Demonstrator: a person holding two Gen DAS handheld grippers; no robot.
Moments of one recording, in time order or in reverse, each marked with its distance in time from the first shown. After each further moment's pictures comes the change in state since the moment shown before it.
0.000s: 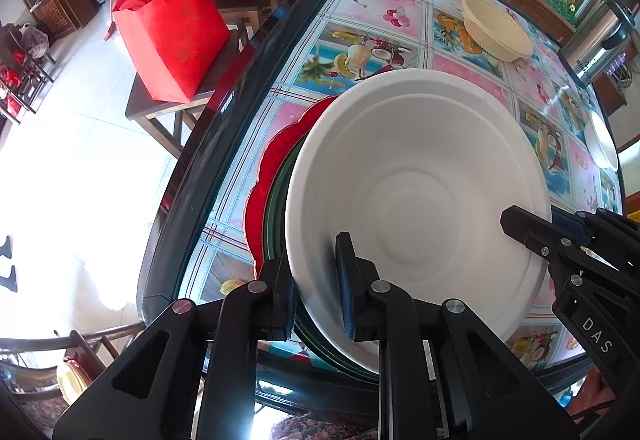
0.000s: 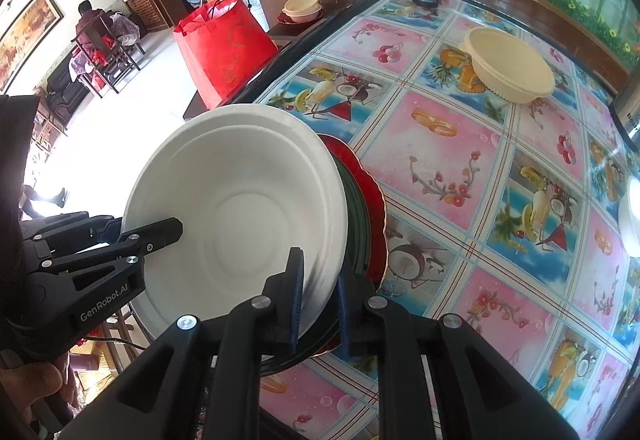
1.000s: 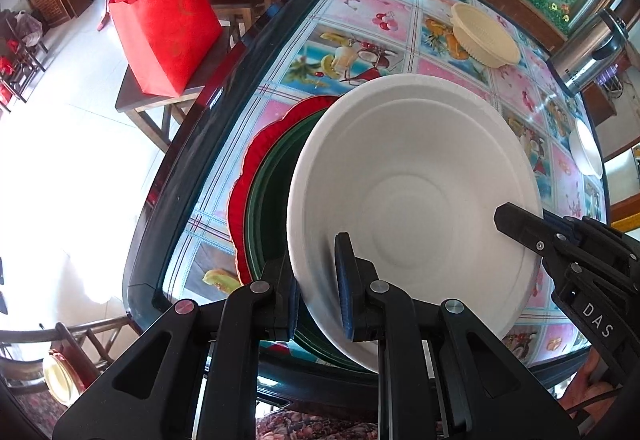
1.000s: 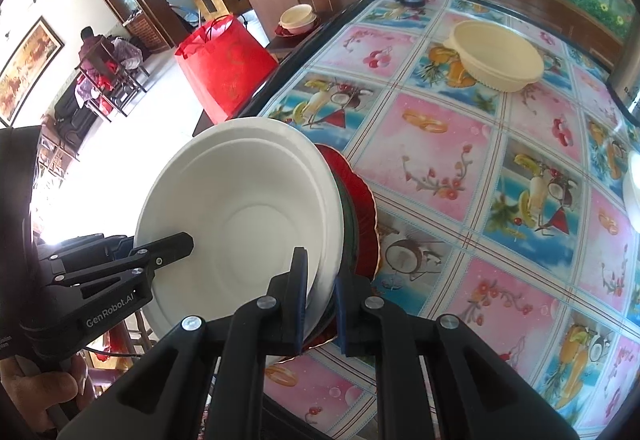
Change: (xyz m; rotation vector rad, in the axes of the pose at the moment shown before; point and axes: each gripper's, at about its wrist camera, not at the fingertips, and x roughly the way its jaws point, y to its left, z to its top) left arm -0.007 -0.004 -0.002 -0.026 0.009 -0.059; right arm -0.011 -0.016 -0.003 0.072 -0.024 0.058
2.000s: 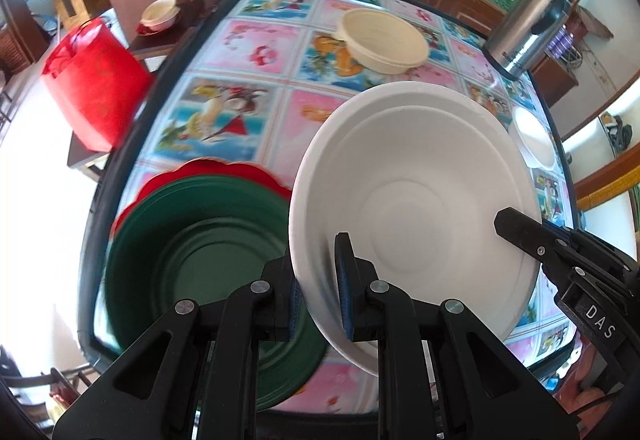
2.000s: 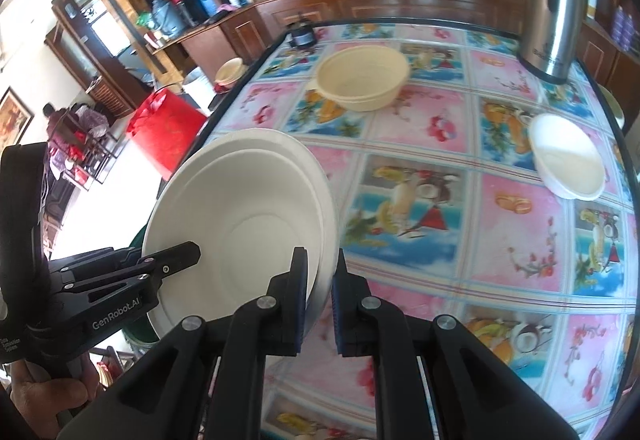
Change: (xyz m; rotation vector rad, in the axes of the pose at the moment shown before) left arm -0.013 -0.114 0.033 0.136 -0.053 -0.096; right arm -0.070 -0.106 -0.007 0.181 -0.136 -0.045
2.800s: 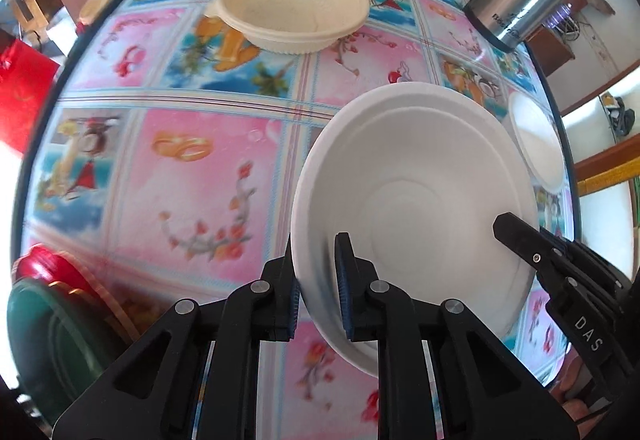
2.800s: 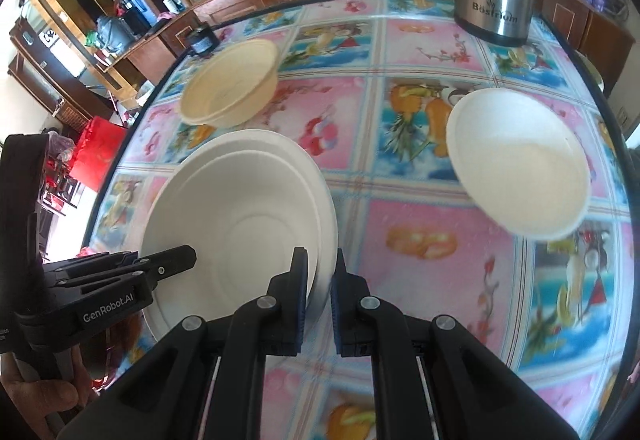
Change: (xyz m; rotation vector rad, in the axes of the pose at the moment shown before) left arm 0.102 -0.108 0.066 0.067 0.117 -0.044; right arm 0.033 -0.135 0.032 0.132 0.033 -0.075
